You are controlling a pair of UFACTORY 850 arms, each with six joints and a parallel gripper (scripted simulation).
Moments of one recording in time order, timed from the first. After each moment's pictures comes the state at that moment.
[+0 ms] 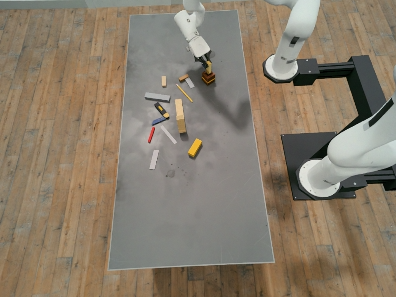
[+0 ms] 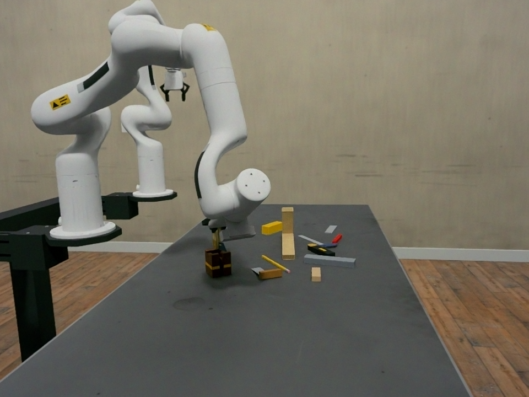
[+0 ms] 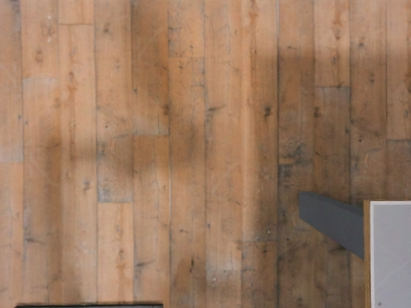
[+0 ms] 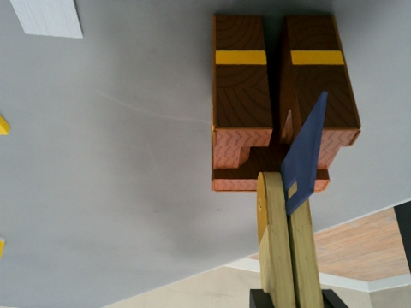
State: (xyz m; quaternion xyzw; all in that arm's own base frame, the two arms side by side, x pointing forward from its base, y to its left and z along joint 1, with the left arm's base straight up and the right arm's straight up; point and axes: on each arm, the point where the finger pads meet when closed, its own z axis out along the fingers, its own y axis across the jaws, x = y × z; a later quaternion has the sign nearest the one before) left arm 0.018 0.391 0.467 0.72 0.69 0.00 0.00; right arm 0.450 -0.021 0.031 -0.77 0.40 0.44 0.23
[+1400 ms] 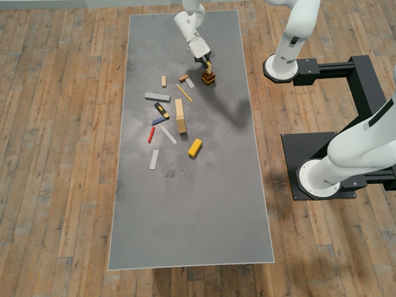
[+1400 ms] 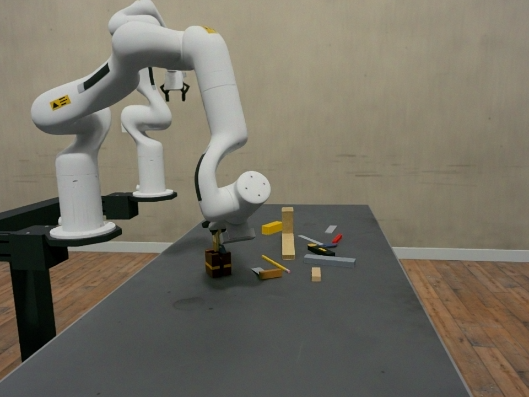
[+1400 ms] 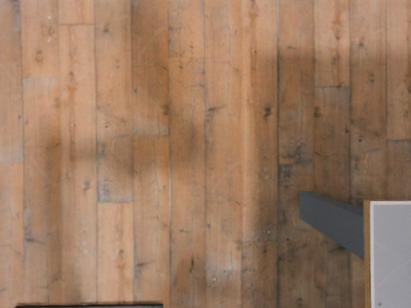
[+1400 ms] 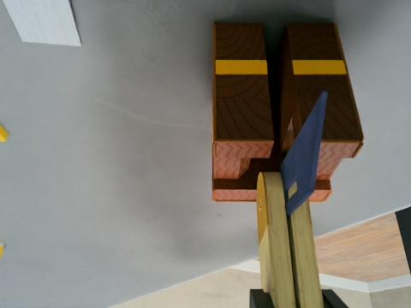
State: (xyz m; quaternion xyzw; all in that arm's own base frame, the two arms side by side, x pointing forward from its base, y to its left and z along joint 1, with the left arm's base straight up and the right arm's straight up) left arm 0.018 0.391 0.467 0.72 0.69 0.00 0.00; right arm 0.450 -0.022 0.025 -0.77 0.40 0.44 0.23
